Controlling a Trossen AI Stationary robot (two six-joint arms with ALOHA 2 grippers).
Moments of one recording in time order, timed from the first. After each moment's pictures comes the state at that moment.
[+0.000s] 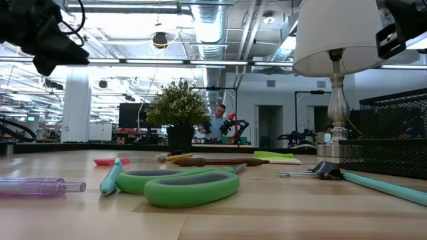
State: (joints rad) left arm -0.44 0.06 0.39 -0.69 -0.81 -0.57; right arm 0.72 0.01 0.08 0.10 0.43 0.08
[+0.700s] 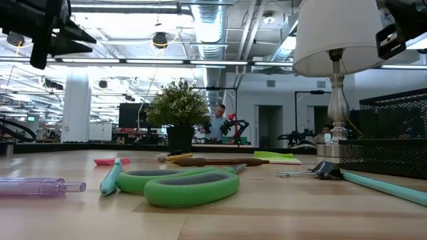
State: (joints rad) left arm -0.44 0.06 0.39 -0.47 -1.20 -0.72; right arm 0.72 0.01 0.08 0.10 0.43 0.08
